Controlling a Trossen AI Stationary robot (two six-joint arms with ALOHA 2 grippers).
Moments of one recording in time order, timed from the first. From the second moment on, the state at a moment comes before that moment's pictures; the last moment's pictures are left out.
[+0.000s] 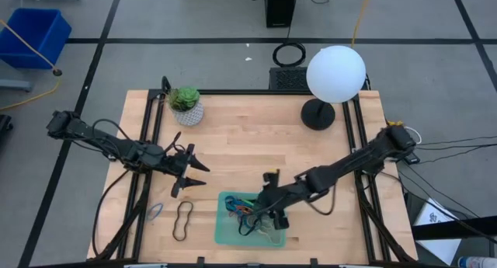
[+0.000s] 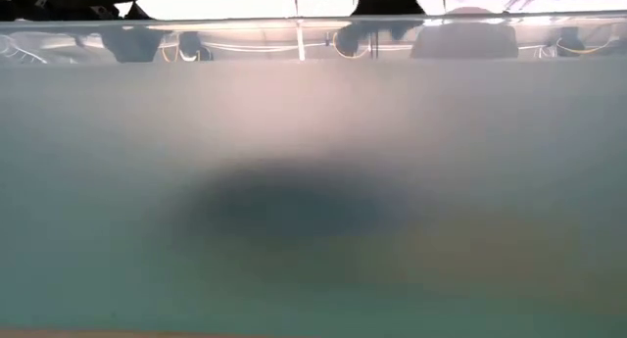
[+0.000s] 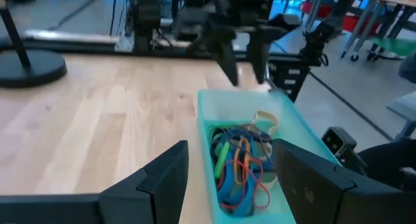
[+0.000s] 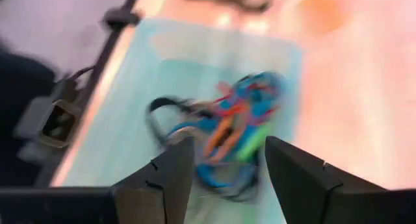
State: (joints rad) left arm -0.32 0.76 0.36 0.17 -0.05 -0.17; right arm 0.43 1.70 1.24 -0.32 0.12 0.21
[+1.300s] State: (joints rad) left arm -0.32 1.37 0.69 -0.82 -0.10 -0.82; right arm 0.38 1.00 0.43 0.36 0.31 0.17
